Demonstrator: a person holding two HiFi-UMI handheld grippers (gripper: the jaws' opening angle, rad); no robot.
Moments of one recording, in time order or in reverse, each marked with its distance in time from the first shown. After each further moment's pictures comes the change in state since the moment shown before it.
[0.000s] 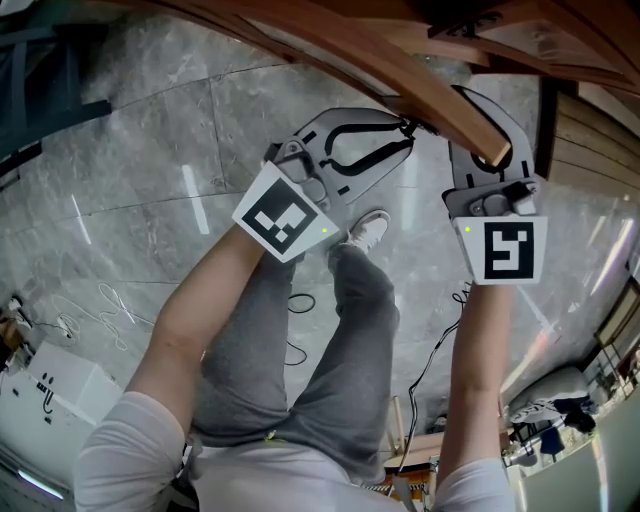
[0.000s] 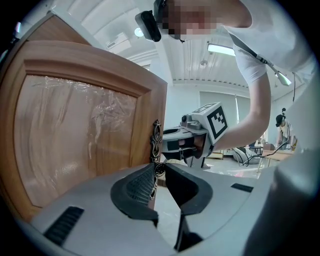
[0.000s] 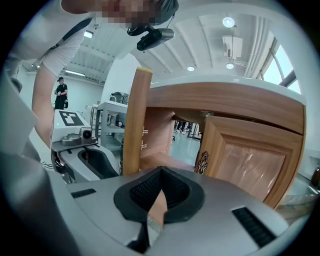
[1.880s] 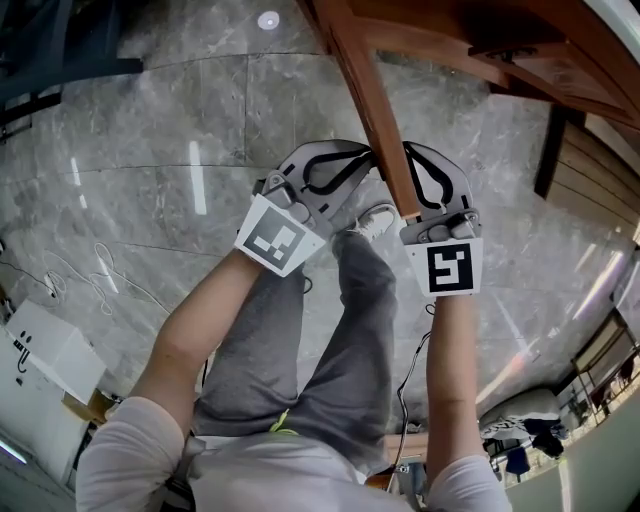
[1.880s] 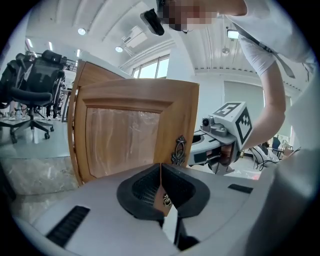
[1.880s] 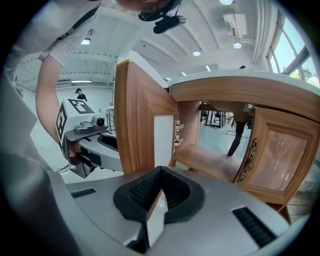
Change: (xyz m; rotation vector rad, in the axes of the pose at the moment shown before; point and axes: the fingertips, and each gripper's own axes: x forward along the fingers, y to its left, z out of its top) left arm -0.113 -0.021 -0.003 -0.102 0.133 0.282; right arm -0.020 0.137 0.004 0.026 0.110 0.221
